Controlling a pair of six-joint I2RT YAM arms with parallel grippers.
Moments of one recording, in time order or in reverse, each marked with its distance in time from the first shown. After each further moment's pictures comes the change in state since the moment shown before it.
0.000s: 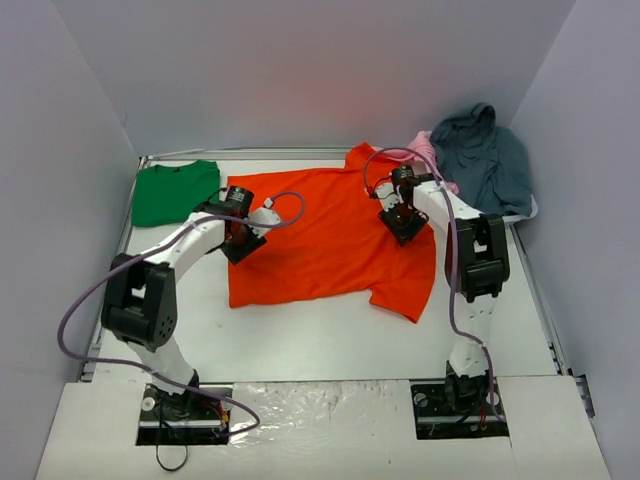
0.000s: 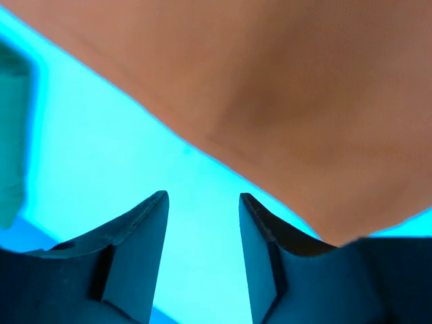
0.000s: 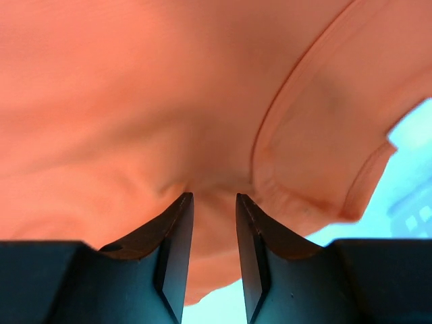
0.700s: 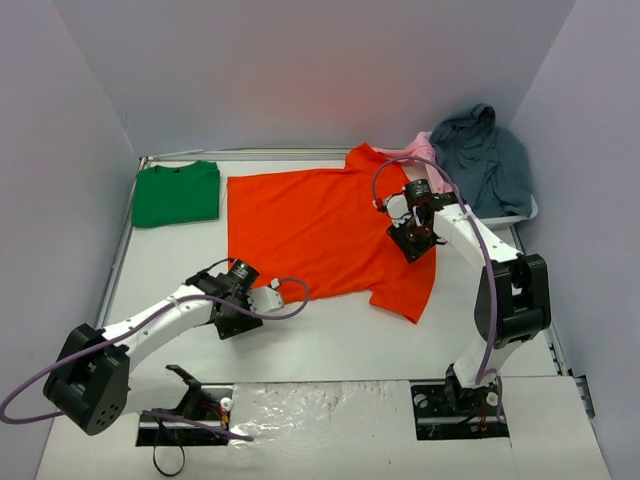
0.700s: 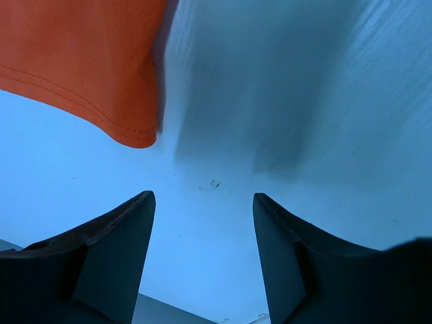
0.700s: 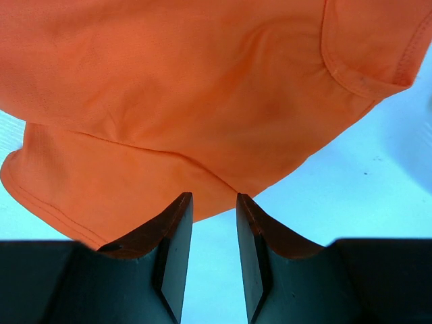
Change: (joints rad) left arm -0.256 -0.523 -0.554 -0.069 -0.039 0.029; right arm 0.027 -0.443 -0.355 -0.006 -0.045 0.017
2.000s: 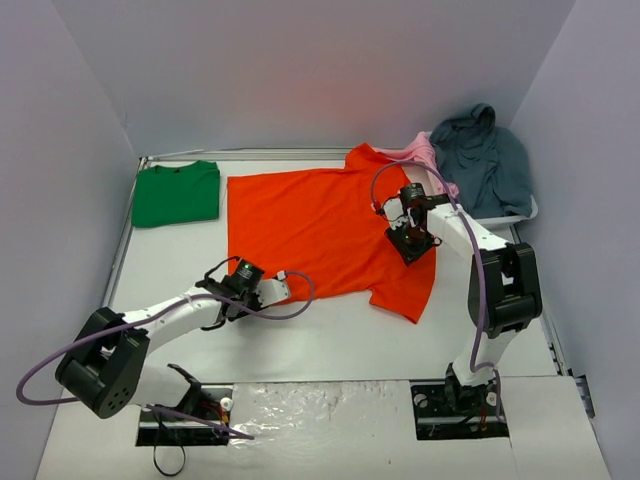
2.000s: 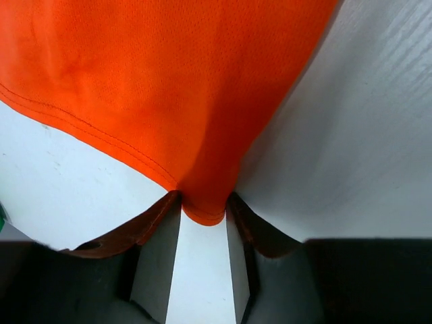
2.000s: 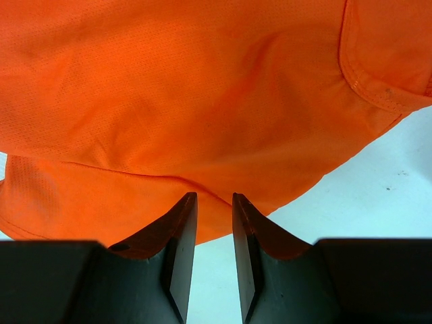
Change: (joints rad) left arm -0.007 0.087 -0.102 0.393 -0.114 0.044; right arm 0.000 0.080 -0.012 0.047 0.008 0.047
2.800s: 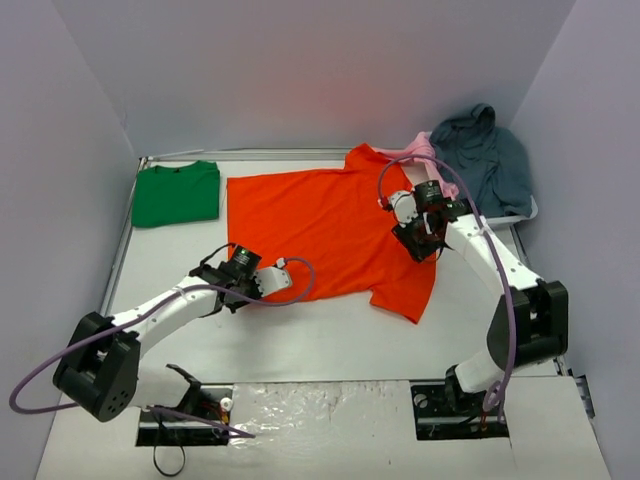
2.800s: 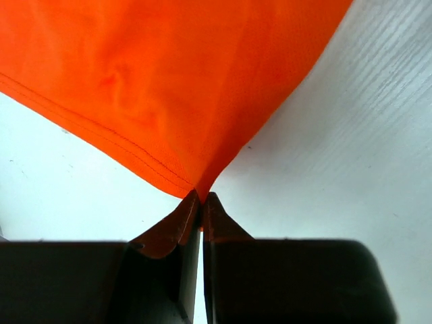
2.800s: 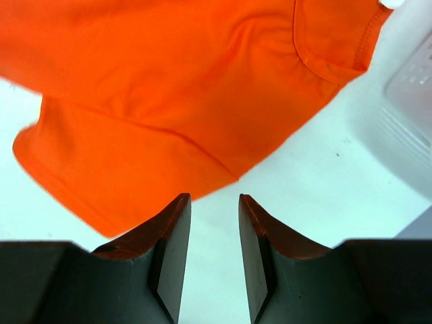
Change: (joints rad) left arm 0.033 -0.010 0.118 -0.140 0.101 -0.014; right arm 0.004 -0.216 -0.045 -0.026 -0.001 -0.066
